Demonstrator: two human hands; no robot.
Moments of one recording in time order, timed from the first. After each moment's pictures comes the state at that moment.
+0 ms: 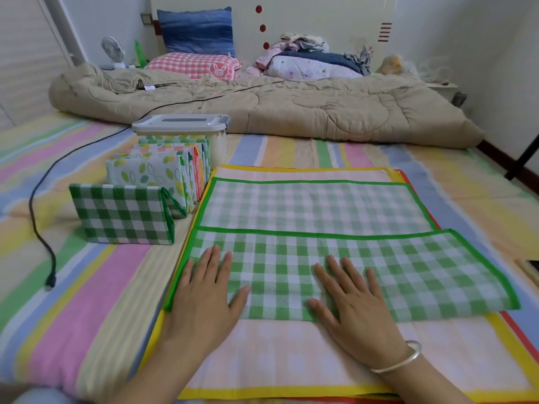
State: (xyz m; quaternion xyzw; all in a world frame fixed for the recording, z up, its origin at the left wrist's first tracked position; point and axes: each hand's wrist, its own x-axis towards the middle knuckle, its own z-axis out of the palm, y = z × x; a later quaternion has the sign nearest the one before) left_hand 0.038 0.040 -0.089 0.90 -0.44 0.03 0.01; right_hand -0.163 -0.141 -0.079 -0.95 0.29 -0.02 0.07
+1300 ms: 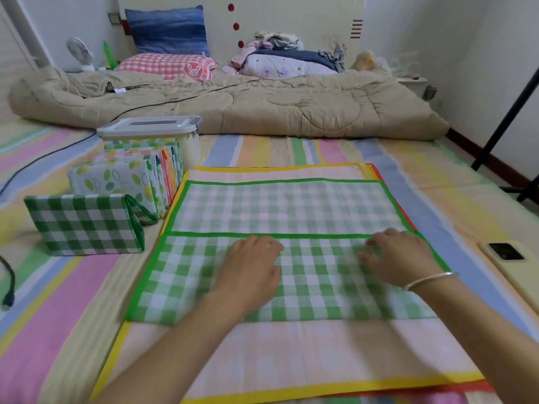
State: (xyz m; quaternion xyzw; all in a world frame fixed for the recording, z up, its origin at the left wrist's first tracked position) left_hand -0.013 -0.056 -0.028 0.82 -0.56 -0.02 0.08; right_hand -0.198 -0.254 -0.024 -0.90 0.44 0.03 0.00
